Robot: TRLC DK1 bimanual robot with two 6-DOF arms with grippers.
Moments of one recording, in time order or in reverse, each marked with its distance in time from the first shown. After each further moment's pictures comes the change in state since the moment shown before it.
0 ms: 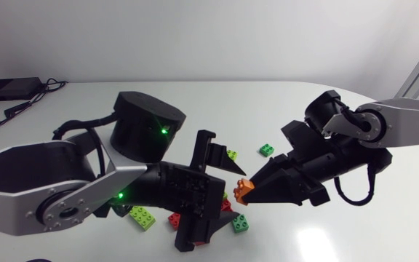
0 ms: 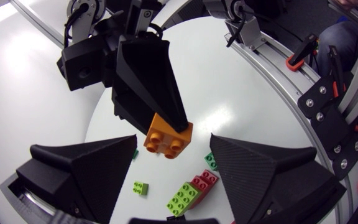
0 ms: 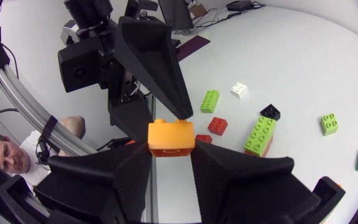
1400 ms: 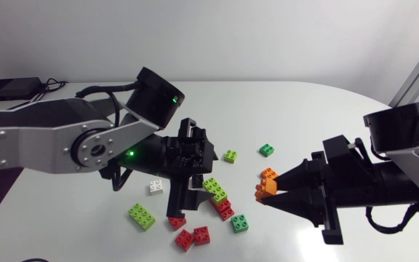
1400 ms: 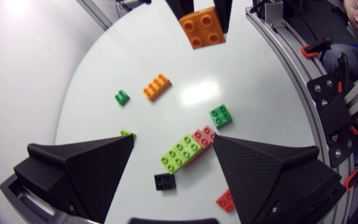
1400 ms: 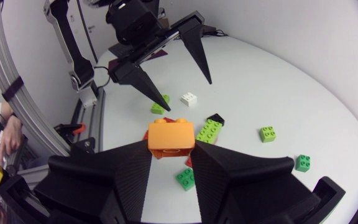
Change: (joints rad) left arm 0.151 0.123 0.161 -0.258 -0.038 -0.066; right arm -0.057 -0.455 -0.293 0.348 0.244 0.163
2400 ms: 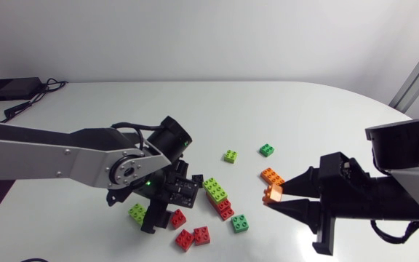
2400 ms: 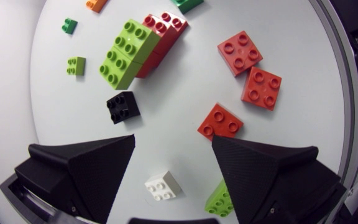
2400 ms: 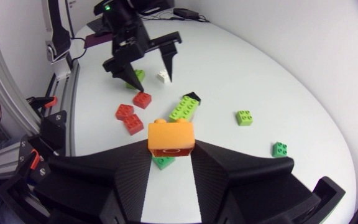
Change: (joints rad) left arm 0.016 0.166 -0.074 -0.131 -0.344 0.215; right arm 0.046 -0.101 -0.089 0.041 0.267 -0.056
